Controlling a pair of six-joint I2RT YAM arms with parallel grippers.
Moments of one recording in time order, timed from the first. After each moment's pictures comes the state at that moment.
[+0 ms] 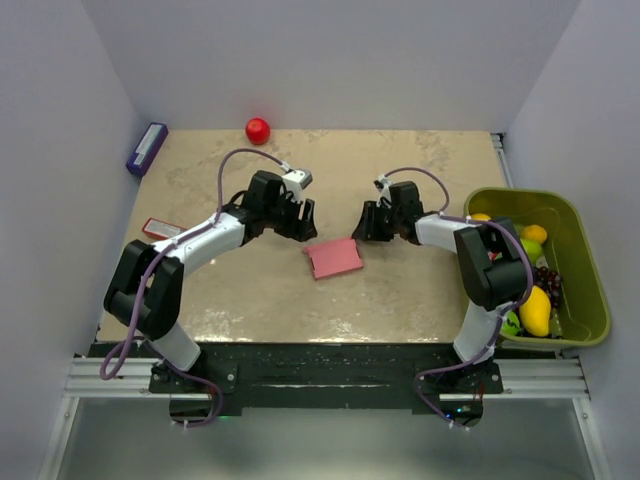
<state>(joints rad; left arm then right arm) -0.48 1.64 1.08 -0.17 0.32 -0.15 0.33 1.84 0.99 0.03 -0.36 0.40</state>
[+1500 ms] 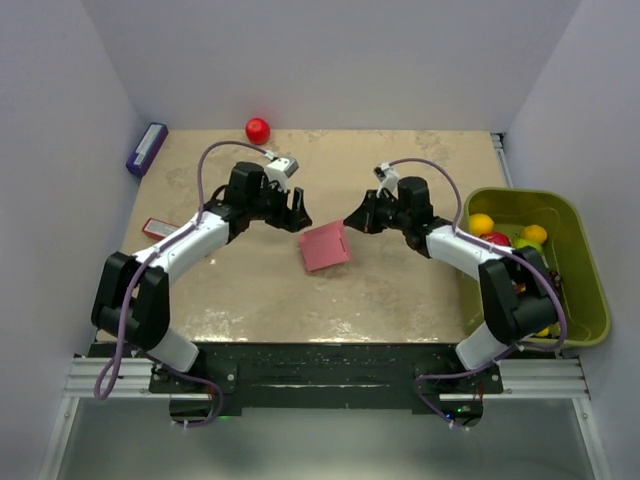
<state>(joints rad) -0.41 1.57 1.08 -0.15 0.41 -0.15 0.37 1.61 0.90 0.22 -0.51 0.45</state>
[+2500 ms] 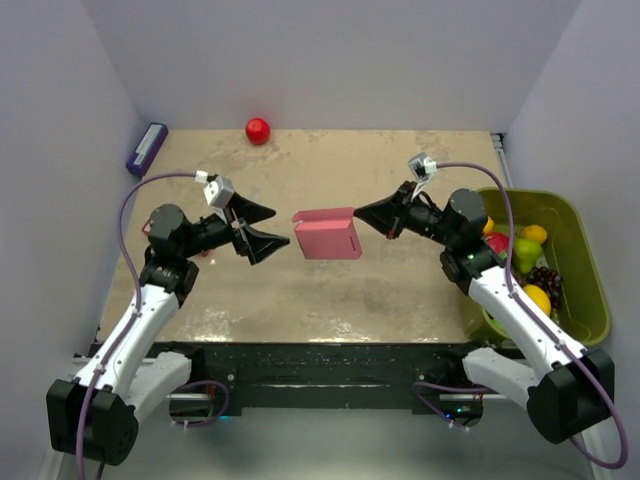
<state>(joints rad) -0.21 0.94 0.68 0.32 0.94 -0.34 0.37 1.06 0.79 0.27 -0.66 0.48</state>
